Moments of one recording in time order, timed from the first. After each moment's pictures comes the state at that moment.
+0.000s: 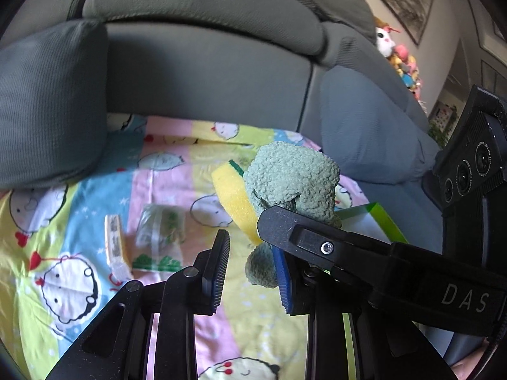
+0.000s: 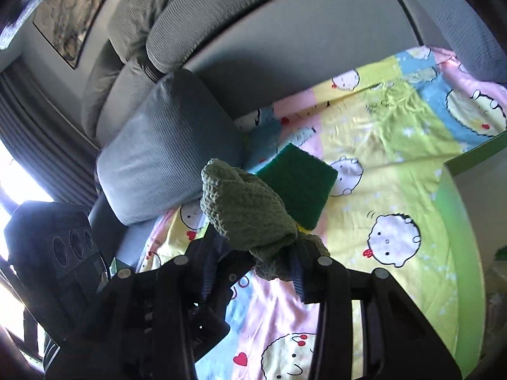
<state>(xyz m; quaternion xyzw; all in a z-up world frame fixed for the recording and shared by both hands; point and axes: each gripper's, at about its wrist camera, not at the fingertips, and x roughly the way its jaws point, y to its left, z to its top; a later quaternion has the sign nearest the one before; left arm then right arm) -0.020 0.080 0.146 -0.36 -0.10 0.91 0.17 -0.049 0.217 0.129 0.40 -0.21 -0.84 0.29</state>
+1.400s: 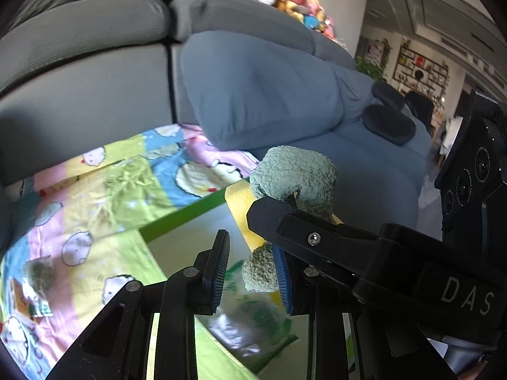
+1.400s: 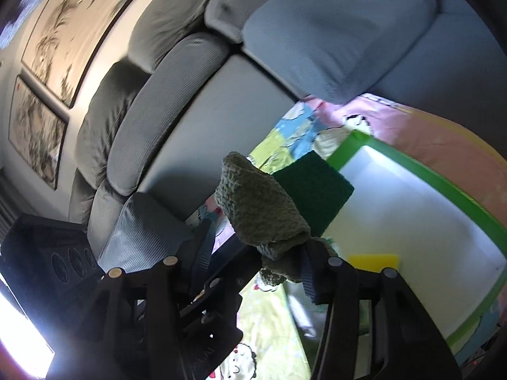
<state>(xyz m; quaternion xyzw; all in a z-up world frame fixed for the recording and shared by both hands) 0.000 0.304 0.160 -0.35 0.03 0.88 0.31 0.015 0.433 0.124 0.29 -0.38 -0.87 0.13</state>
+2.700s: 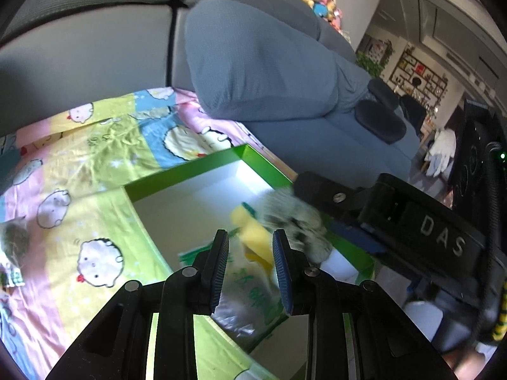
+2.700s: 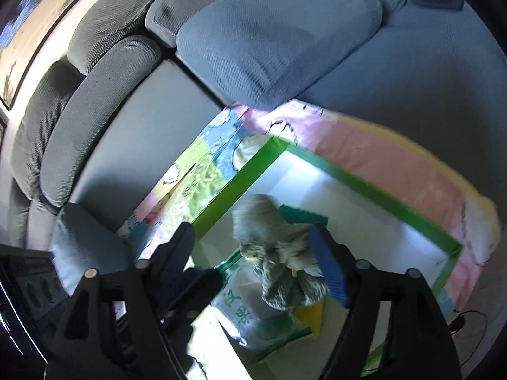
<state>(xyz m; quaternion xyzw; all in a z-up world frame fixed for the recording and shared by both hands) -0.001 0.277 0.147 -0.41 -0.03 0.85 0.33 0.021 0.438 0.119 0.33 -0.33 -0.88 -0.04</state>
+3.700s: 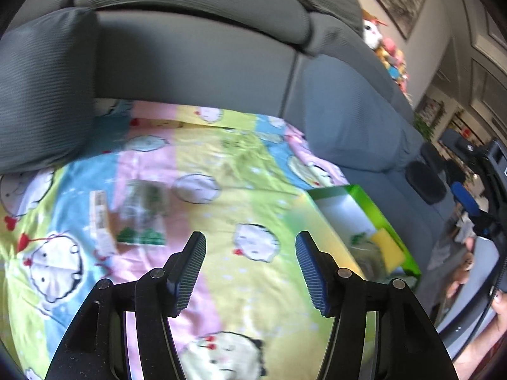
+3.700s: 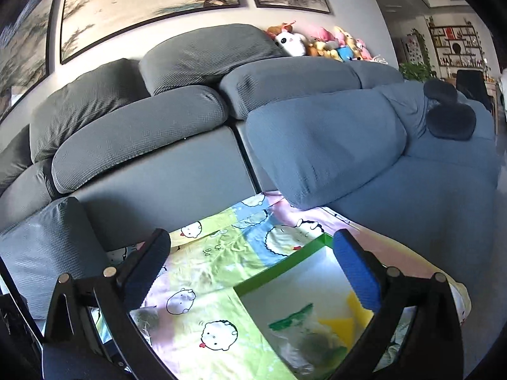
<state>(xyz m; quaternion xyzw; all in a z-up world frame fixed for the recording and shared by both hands) -0.005 0.074 0.134 -0.38 -0.12 0.90 0.19 0.042 0.320 0.199 0.15 -0.14 -0.98 -0.08</state>
